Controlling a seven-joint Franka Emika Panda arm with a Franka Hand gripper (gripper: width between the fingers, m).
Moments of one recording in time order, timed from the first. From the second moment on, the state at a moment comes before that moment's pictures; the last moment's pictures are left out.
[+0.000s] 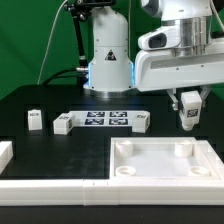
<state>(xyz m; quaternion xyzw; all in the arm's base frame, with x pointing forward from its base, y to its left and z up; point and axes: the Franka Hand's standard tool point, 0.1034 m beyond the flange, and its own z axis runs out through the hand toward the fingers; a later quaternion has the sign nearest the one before) 0.493 0.138 0.082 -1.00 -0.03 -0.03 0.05</state>
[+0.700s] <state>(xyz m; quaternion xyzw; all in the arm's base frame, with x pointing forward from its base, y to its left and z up) 0.556 0.128 0.093 -1.00 -0.05 -0.05 0.05</state>
